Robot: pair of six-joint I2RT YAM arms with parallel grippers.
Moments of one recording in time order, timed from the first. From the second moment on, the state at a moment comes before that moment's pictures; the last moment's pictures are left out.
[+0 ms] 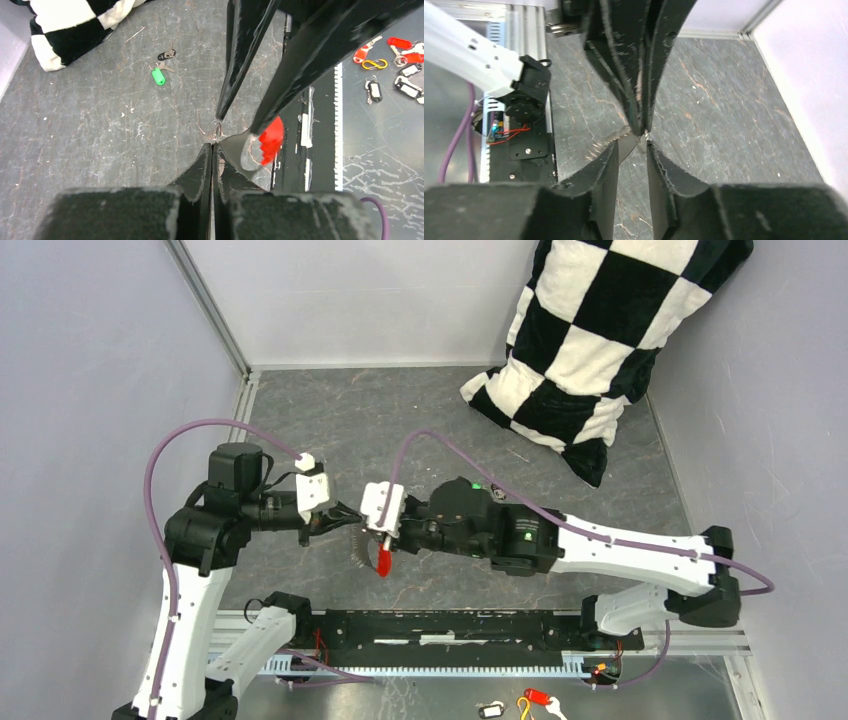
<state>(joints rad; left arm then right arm) -0.22 0.81 1.25 -1.16 1.00 0.80 1.37 1.38 1.40 -0.28 0.12 -0.26</state>
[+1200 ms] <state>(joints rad) -0.22 0.69 1.07 -0.45 1.36 0.15 1.11 1.10 0.85 0.59 -0.47 0.13</state>
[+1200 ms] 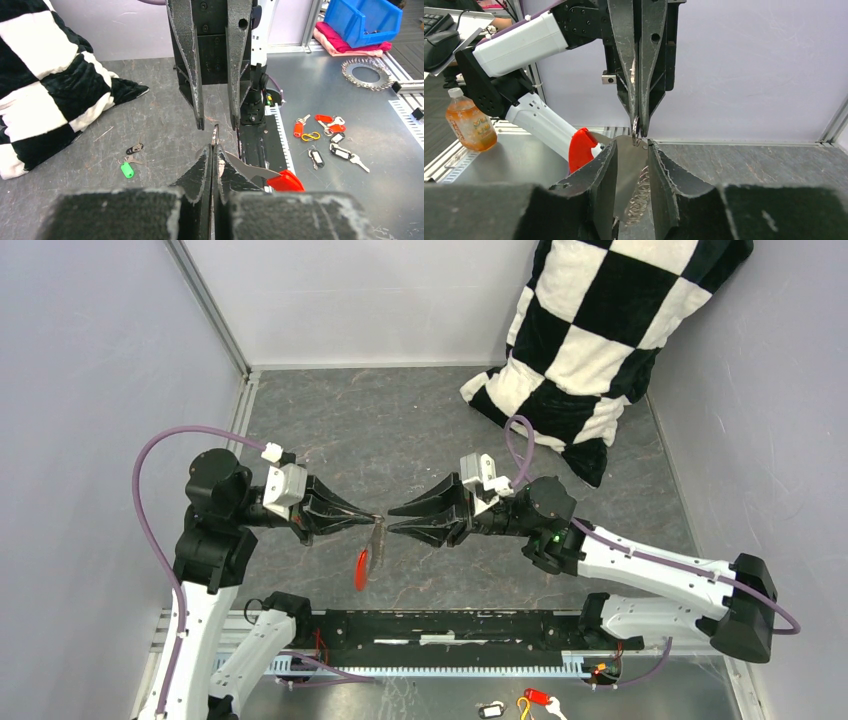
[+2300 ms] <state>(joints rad) -0.22 0.64 0.97 -0.34 1.31 0.06 1.12 1.16 0.85 0.58 -0.40 0.21</state>
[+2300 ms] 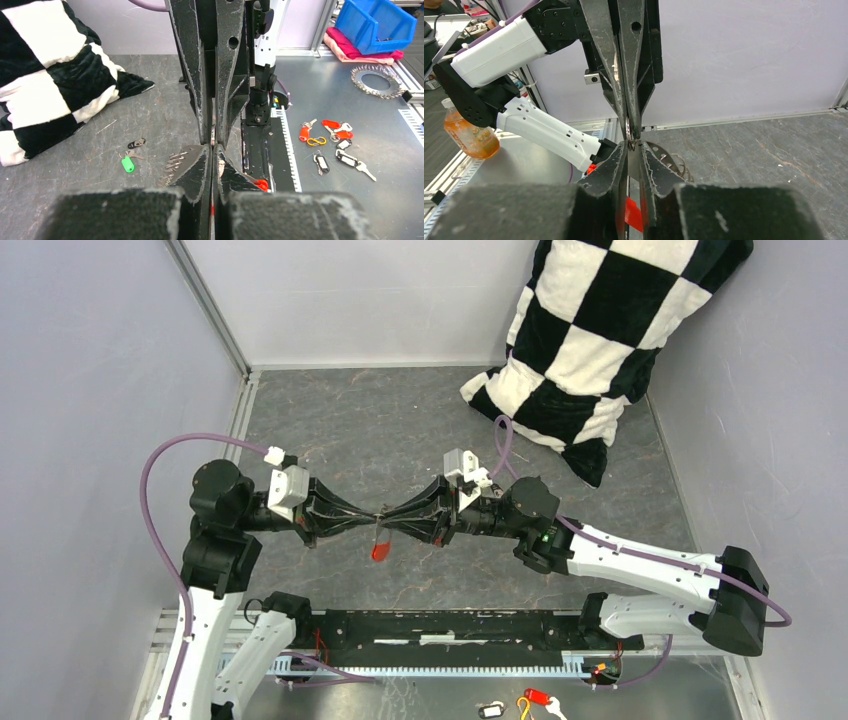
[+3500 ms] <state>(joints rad) -0.22 0.71 1.01 -0.81 1.19 0.57 1.22 1.47 1.60 -0.74 -0.05 -0.10</state>
